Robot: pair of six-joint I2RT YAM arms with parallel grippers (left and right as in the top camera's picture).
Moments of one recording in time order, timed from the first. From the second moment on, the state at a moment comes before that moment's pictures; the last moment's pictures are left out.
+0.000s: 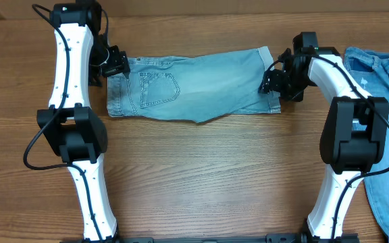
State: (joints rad) left arm 0.04 2.42 2.47 -1.63 0.09 -0.27; right arm -0.01 2.22 1.67 -0.89 -0.33 0.15
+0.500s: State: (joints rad) left arm 0.03 2.42 2.47 -1.62 0.09 -0.27; right arm -0.04 2.27 1.59 -0.84 -0.69 0.13
